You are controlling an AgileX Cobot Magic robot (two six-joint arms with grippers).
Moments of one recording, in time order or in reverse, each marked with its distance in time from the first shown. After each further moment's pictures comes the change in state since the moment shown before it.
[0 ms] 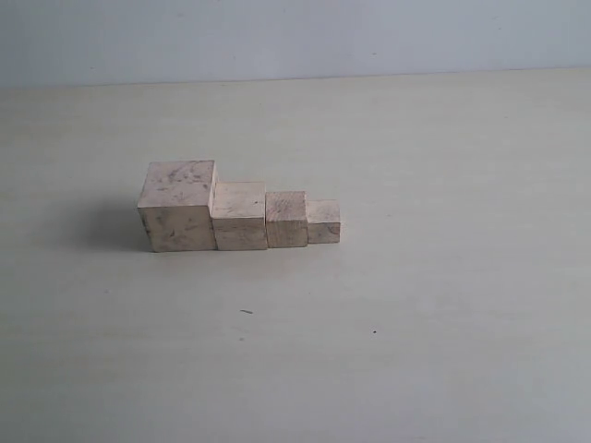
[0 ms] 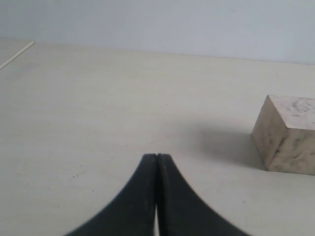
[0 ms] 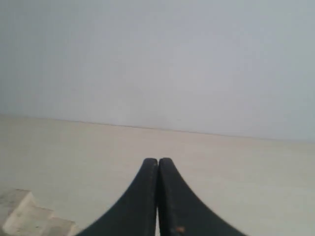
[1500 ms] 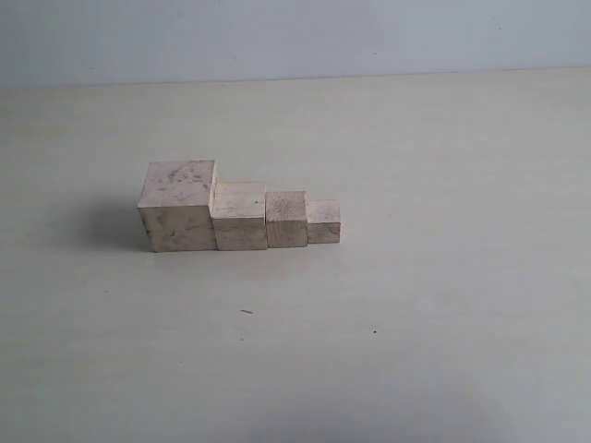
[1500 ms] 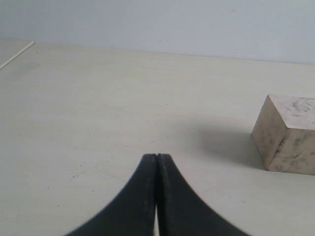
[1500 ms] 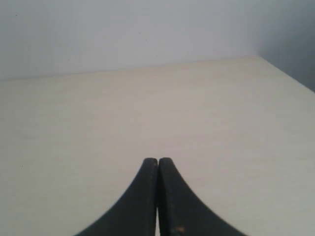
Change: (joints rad) left arm 0.000 0.000 0.000 0.000 0.000 0.000; right arm -0.326 -0.724 0.852 -0.059 -0.157 0.015
